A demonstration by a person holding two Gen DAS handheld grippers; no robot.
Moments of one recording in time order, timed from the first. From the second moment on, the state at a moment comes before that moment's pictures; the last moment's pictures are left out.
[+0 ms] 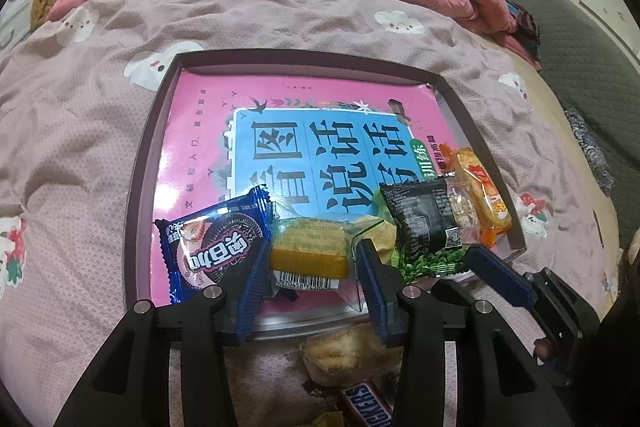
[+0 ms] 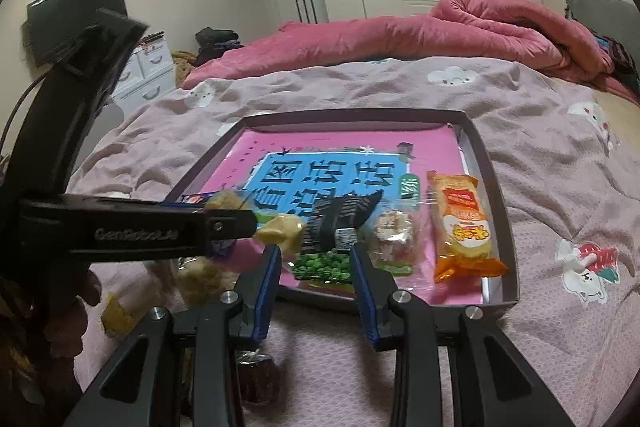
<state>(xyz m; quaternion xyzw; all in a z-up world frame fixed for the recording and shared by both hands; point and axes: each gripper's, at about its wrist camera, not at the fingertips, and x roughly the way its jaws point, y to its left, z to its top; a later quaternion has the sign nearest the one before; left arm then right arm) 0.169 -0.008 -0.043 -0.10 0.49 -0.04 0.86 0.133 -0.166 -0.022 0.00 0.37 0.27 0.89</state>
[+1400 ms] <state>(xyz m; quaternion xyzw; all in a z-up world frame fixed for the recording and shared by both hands) 0.151 0.004 -0.014 -0.12 0.47 -0.05 0.88 0.131 -0.185 -0.006 0.03 0.35 0.24 0.90</state>
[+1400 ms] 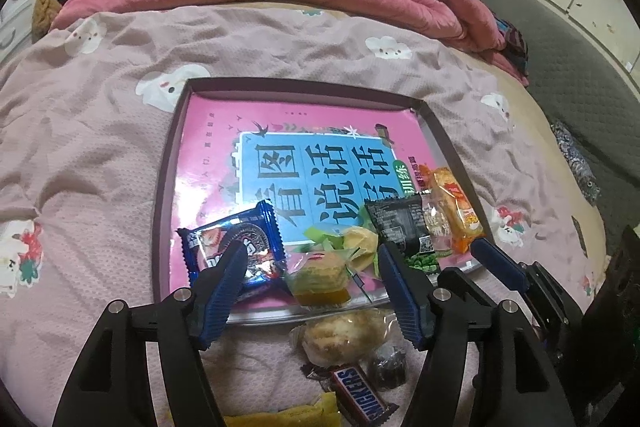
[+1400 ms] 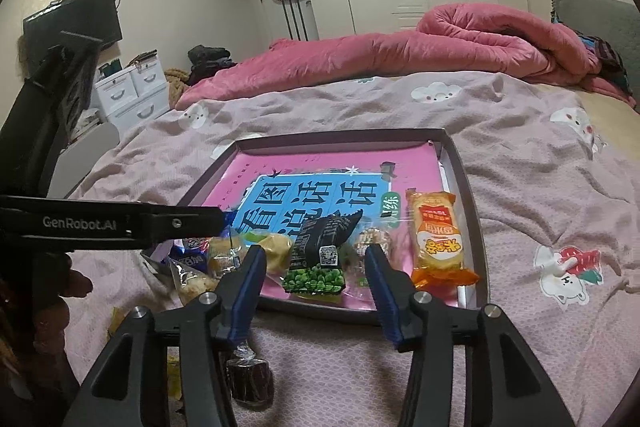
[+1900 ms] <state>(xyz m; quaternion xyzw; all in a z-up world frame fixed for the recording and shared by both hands) 0.138 0.010 0.002 -0.12 0.45 -0.05 0.88 0.120 -0.190 0.004 0.03 0.34 0.25 0.90</state>
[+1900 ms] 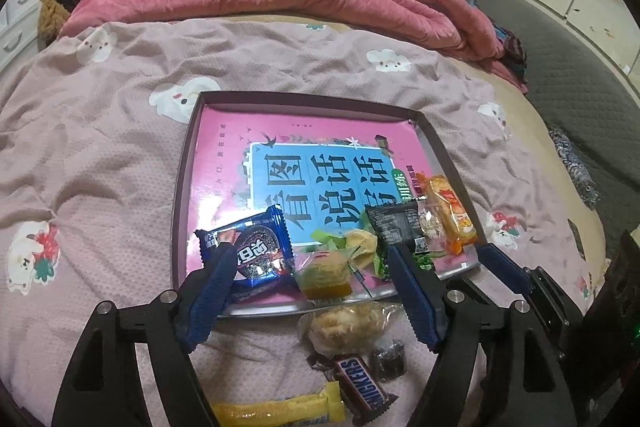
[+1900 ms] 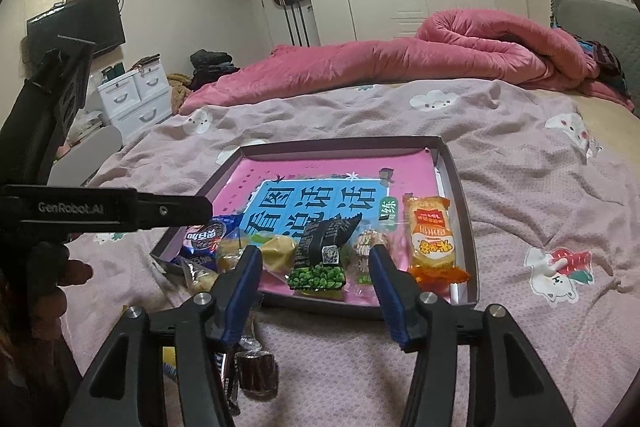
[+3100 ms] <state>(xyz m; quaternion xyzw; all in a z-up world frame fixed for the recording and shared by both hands) 0.092 0.009 0.017 -0.09 0.44 -0.06 0.89 0.079 -0.180 0.010 -0.01 0.37 0.27 0.89</state>
